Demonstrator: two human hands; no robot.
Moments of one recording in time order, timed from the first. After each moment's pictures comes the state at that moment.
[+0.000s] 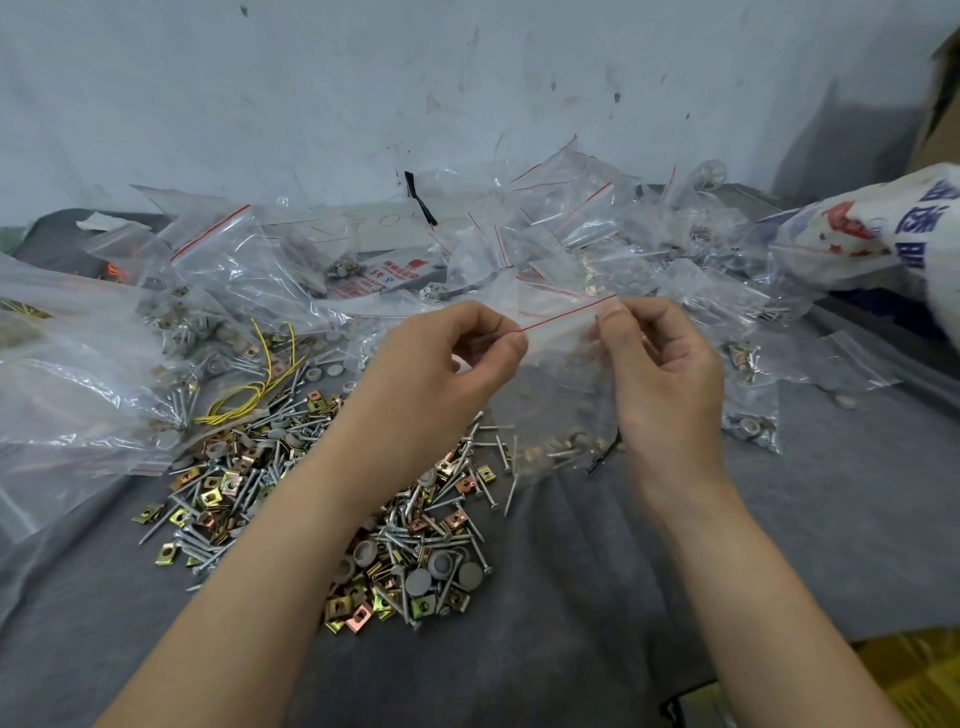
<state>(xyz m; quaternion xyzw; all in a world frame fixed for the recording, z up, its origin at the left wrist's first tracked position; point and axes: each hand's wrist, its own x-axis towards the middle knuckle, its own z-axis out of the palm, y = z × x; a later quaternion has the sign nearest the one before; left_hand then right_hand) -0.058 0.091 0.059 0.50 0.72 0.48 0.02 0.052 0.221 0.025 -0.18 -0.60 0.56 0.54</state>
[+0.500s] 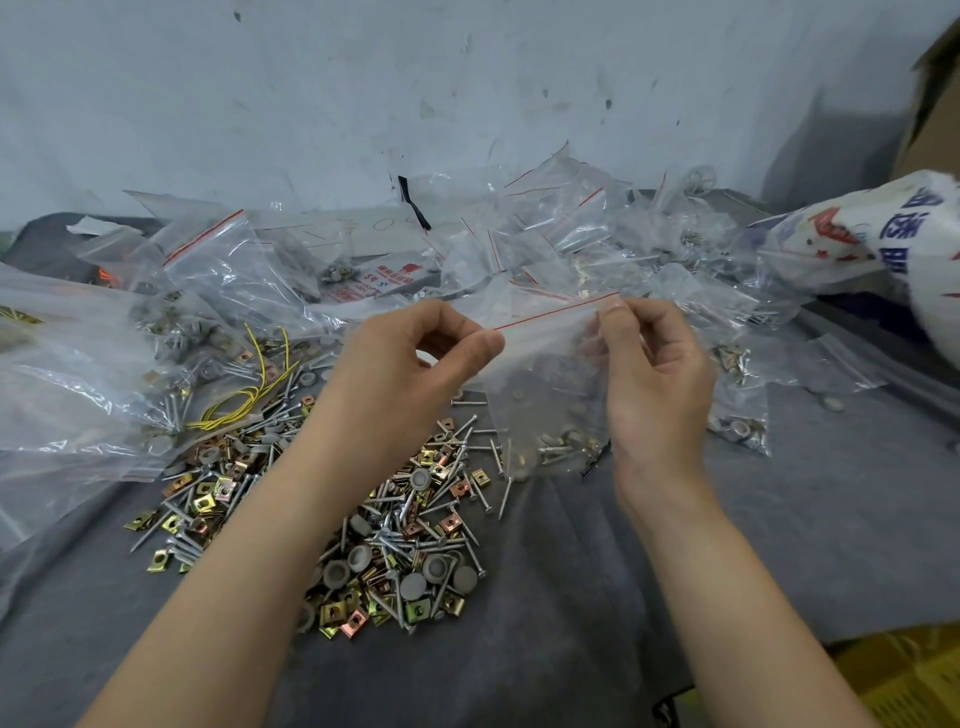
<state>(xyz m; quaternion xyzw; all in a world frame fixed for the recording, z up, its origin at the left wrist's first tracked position) -0.063 0.082 0.063 0.45 0.73 0.52 0.03 0.045 0.218 0.027 -0.19 -0.56 0.55 0.58</state>
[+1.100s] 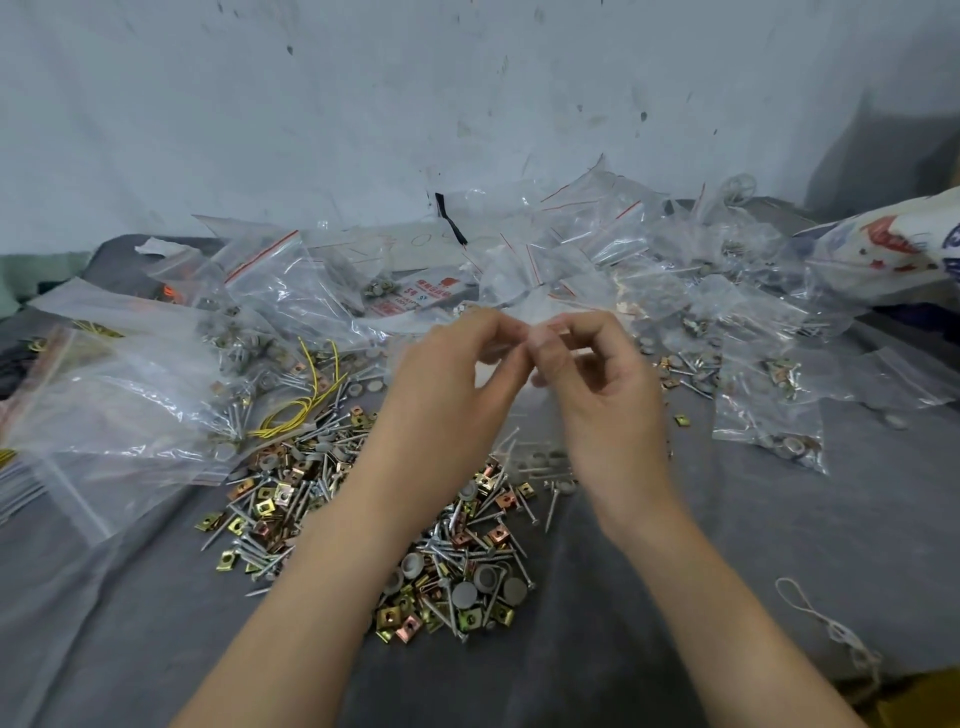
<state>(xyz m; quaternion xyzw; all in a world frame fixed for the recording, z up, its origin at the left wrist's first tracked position) -0.065 0.081 0.060 0.48 0.73 0.48 -0.05 0.021 0.176 0.031 -0.10 -0.68 0.54 0.48</state>
